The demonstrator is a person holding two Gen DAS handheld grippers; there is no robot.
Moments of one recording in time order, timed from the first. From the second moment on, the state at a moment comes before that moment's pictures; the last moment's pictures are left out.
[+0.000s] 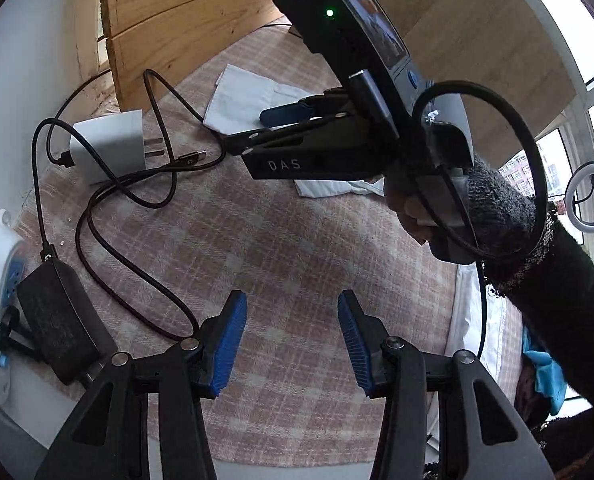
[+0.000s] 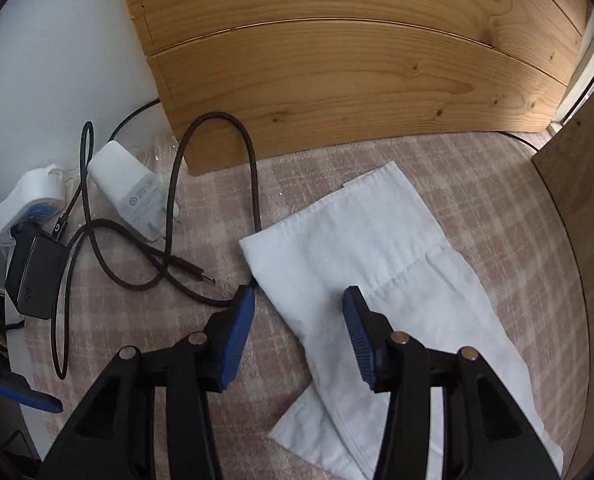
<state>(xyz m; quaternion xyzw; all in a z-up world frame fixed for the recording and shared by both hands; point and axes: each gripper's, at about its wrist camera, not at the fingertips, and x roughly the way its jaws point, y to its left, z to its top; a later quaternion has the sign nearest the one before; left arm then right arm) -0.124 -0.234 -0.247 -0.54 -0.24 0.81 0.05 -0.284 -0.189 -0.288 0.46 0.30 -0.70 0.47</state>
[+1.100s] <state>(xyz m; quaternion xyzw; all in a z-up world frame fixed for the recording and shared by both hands) -0.279 -0.241 -0.205 -0.51 -0.11 0.85 0.07 -0.340 0.157 0.007 0.28 -0.06 -0.88 0.37</state>
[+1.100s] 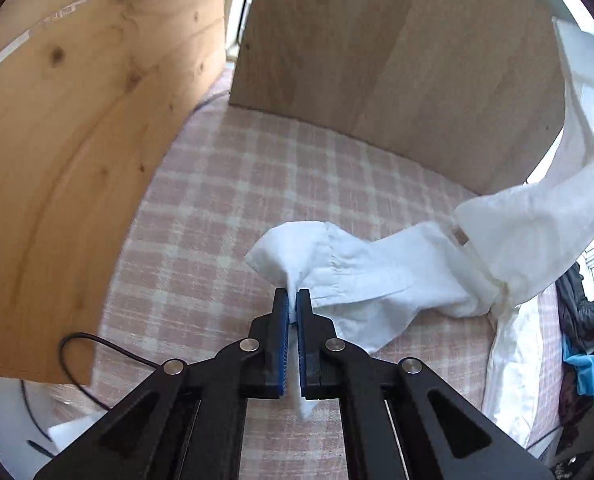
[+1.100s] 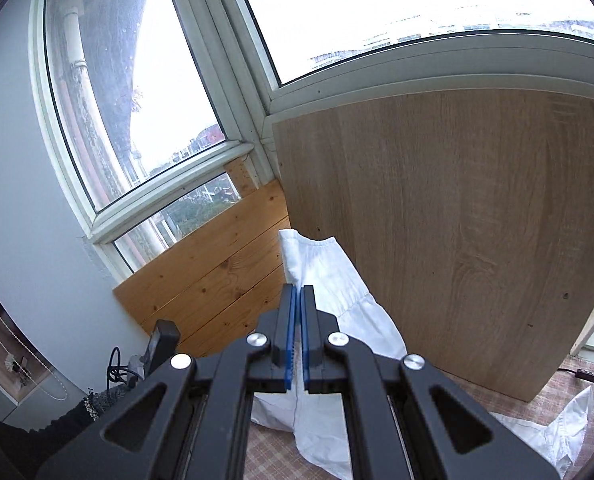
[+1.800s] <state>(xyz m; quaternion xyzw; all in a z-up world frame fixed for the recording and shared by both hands) -0.260 -0.285 -0.219 -0.56 -0.01 0.82 -0.08 -0.336 -0.086 -0.188 0.54 -0.01 -0.65 0.53</state>
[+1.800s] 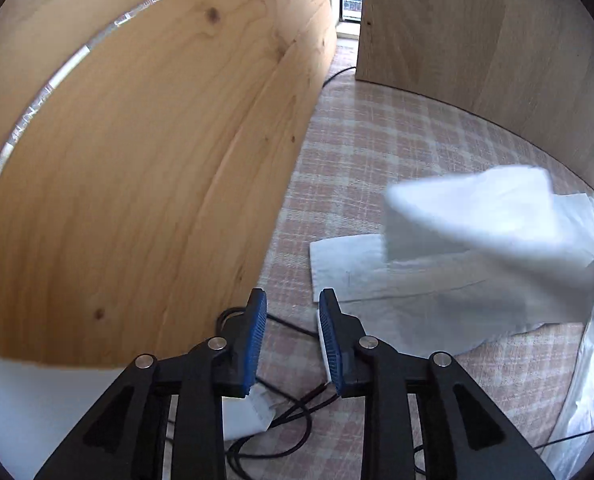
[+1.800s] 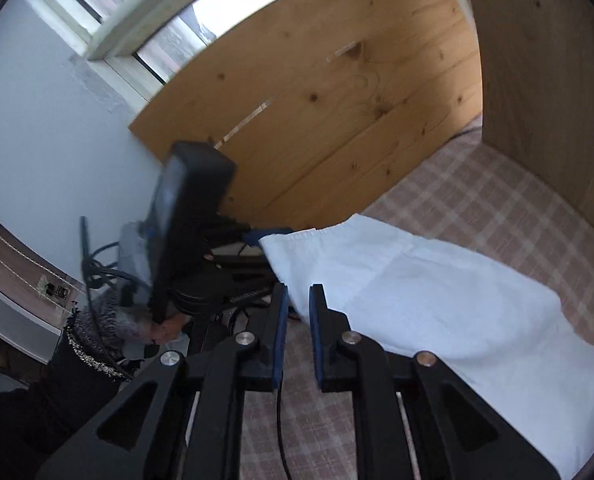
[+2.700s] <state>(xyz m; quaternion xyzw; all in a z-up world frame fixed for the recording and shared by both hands) -0.262 -0.226 -0.263 -0.60 0.04 0.80 0.02 -0.302 0.058 -0.241 0.51 0.18 -0.75 0.38</state>
